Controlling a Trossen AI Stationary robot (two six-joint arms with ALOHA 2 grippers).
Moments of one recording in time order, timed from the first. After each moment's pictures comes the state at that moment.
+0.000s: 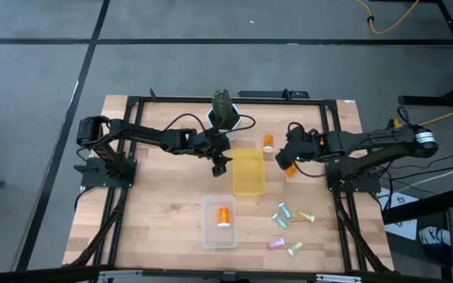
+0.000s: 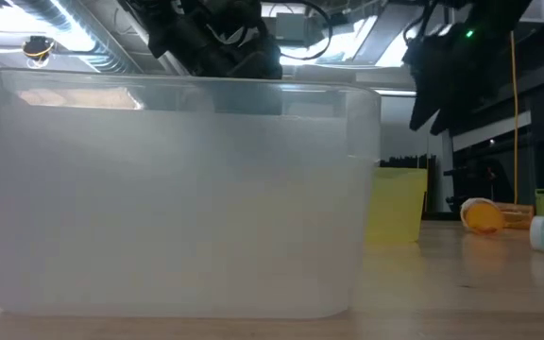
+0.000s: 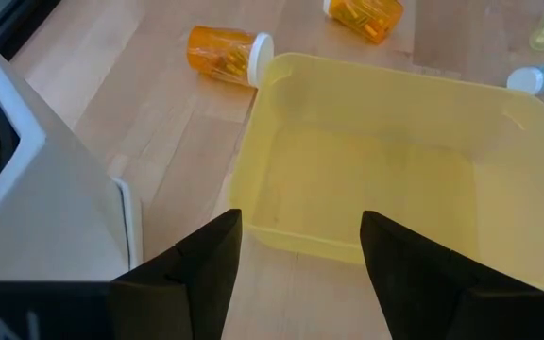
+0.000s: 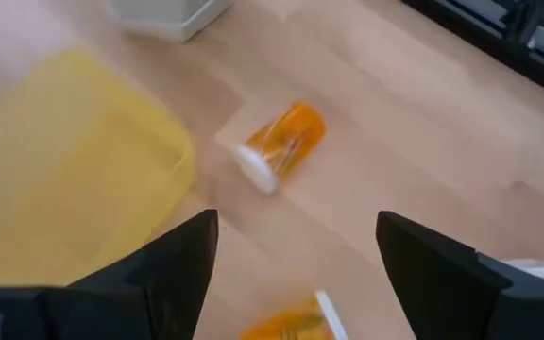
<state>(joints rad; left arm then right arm) 0.11 1.64 1.03 -0.11 -0.10 -0.12 0.03 1.14 0.86 -0.88 0.51 0.85</state>
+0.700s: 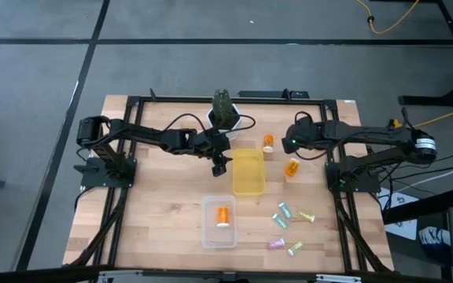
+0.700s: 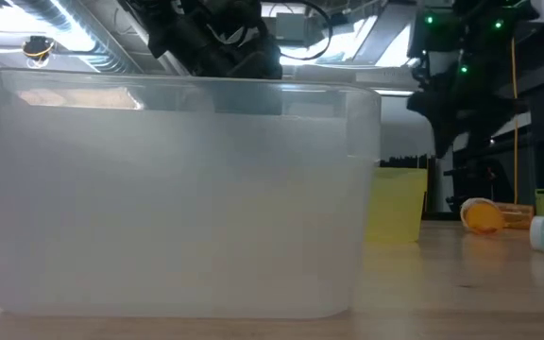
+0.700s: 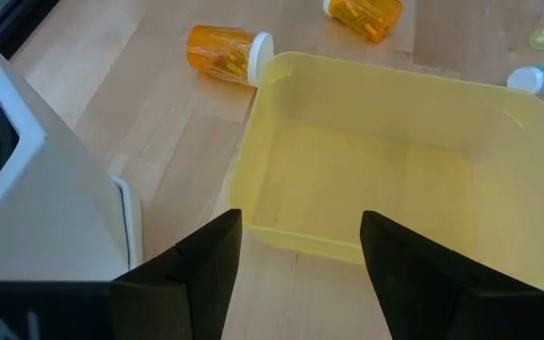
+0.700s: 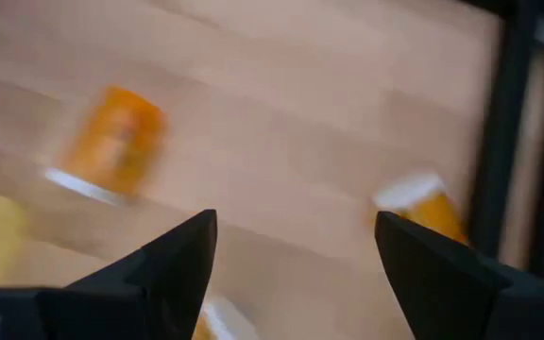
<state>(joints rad) 0.11 1.64 1.03 -0.11 -0.10 -0.12 -0.23 1.16 0.83 -1.04 0.47 1.00</state>
